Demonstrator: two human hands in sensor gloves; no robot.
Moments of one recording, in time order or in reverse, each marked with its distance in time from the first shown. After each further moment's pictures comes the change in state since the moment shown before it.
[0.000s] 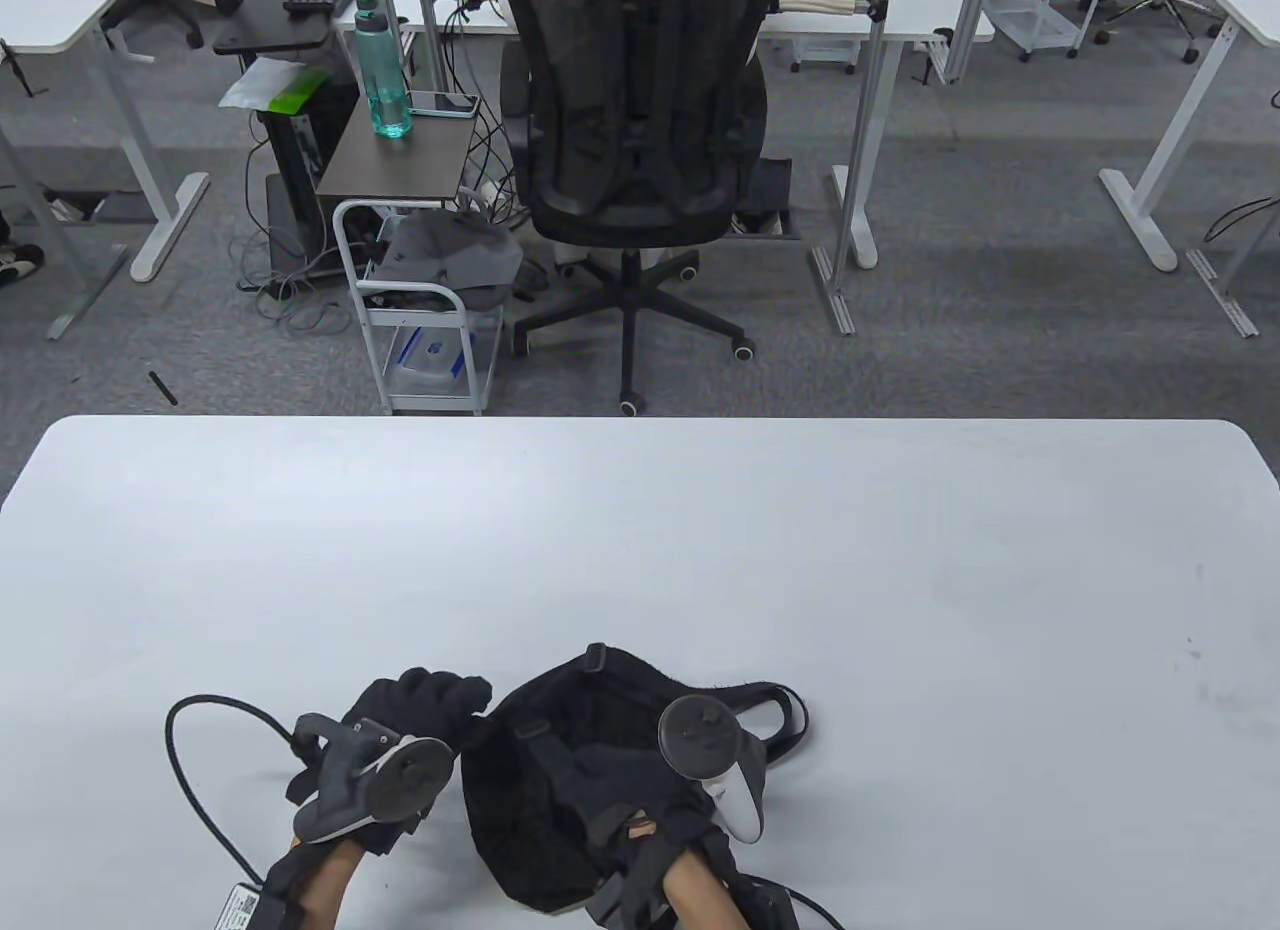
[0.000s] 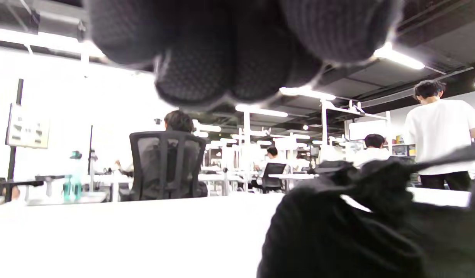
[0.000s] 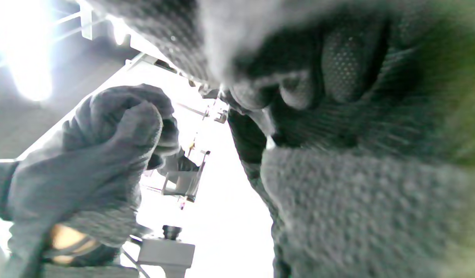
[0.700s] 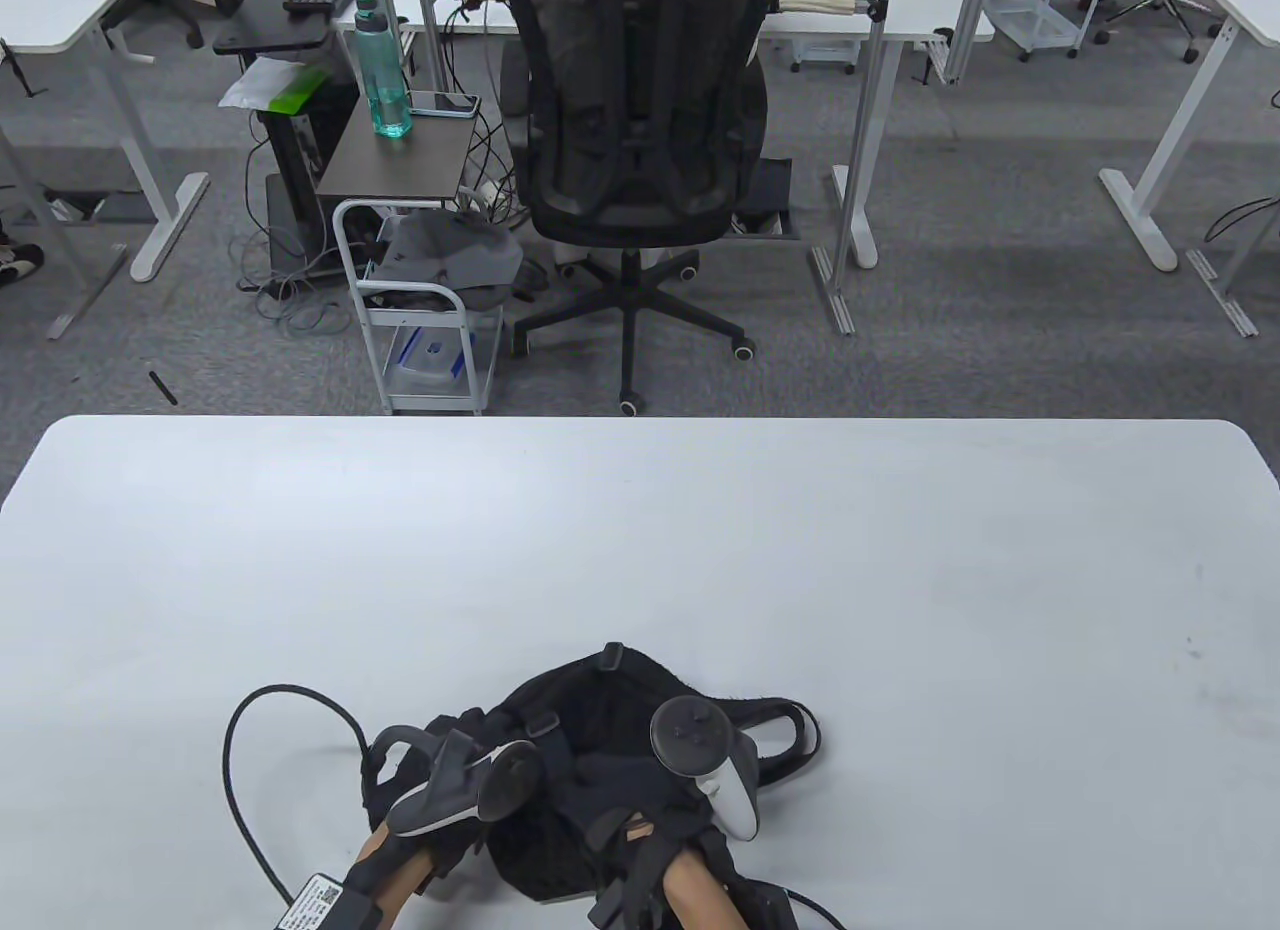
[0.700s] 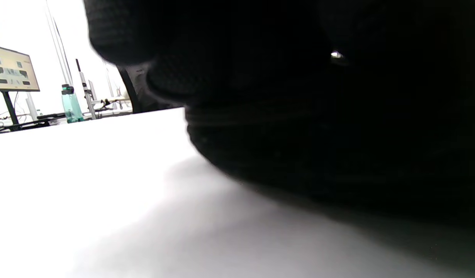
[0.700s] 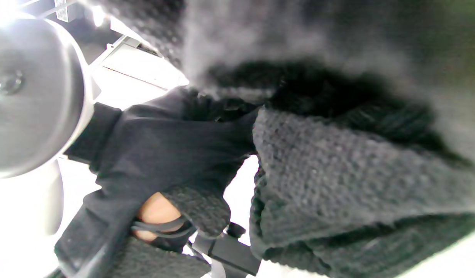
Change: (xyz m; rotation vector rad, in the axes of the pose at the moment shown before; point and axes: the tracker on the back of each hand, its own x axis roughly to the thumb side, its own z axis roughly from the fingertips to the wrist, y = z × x) left_hand 0.039 -0.080 -0.012 -0.274 0.006 -0.150; right_hand -0.008 0.004 -0.005 0.054 0.050 -0.024
